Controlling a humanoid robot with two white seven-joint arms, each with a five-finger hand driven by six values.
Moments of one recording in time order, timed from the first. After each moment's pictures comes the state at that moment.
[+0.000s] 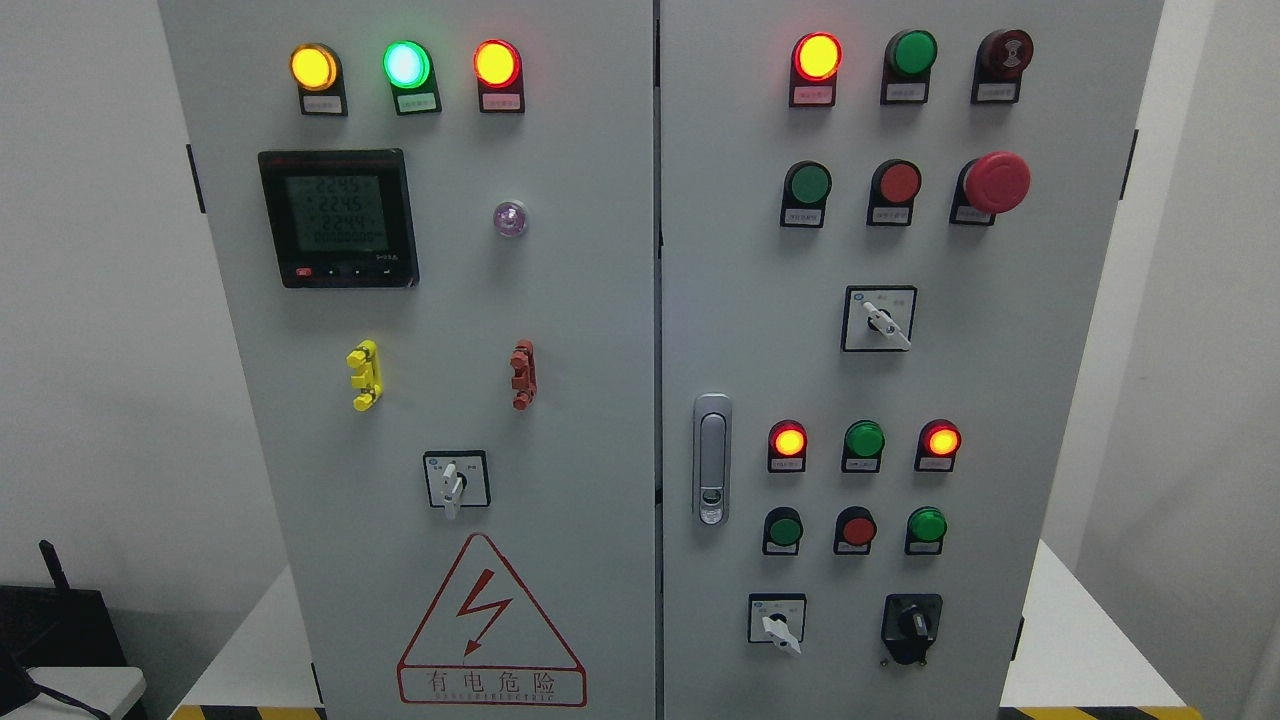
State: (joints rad) left arm 0.19 0.13 0.58 -1.70 -0.06 -0.36 -0.17; right arm 0.08 0.12 0.06 -0.14 0.00 0.09 -0.04
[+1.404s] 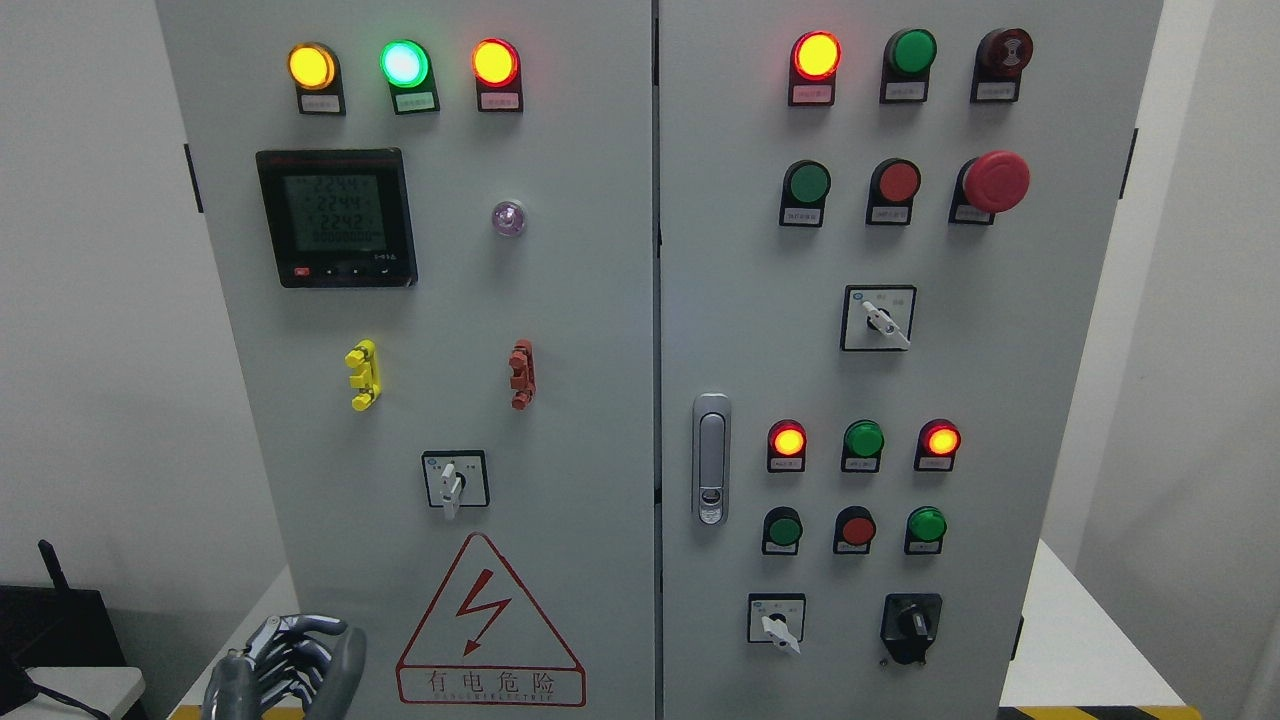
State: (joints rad) left arm -0.11 0.00 0.04 -1.94 -0.24 0.13 0.21; right arm 0.08 0.12 0.06 -0.14 0.00 0.09 -0.04
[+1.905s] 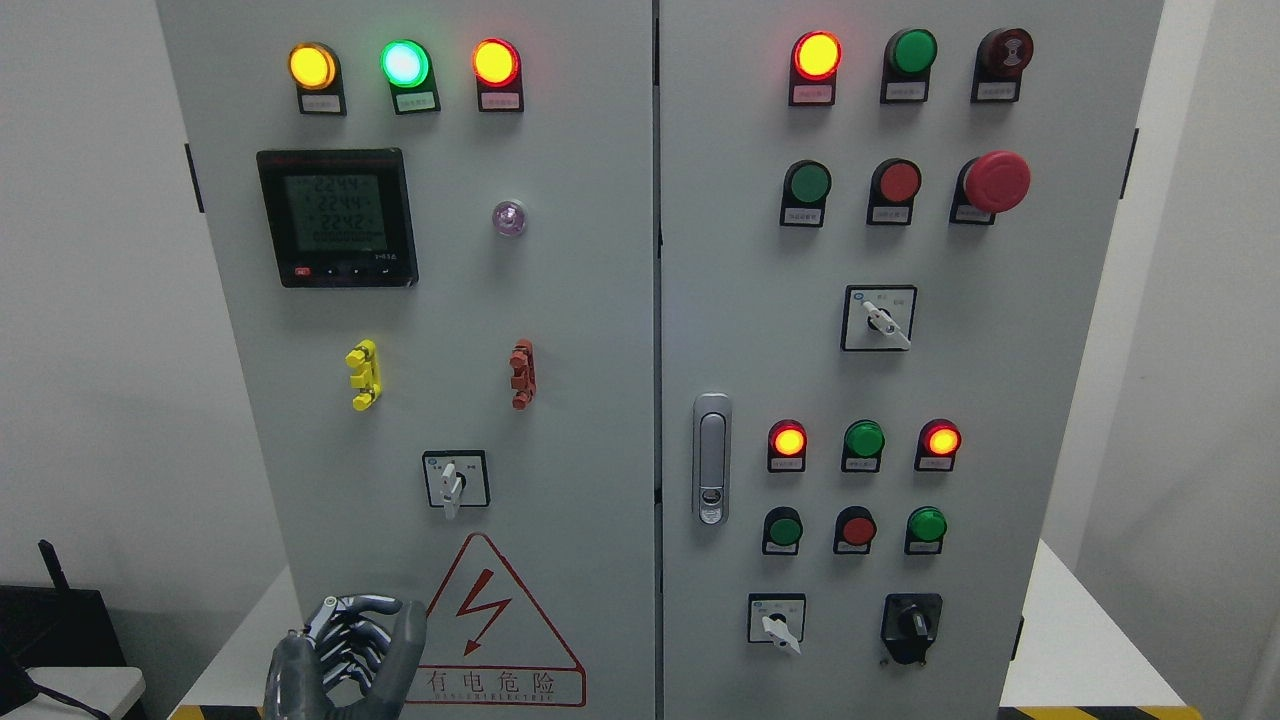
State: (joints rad) left arm -0.15 -0.05 -0.05 -1.96 -0.24 0.26 0.29; right arm 0.08 0.12 0.06 -0.14 0.00 0.09 -0.04
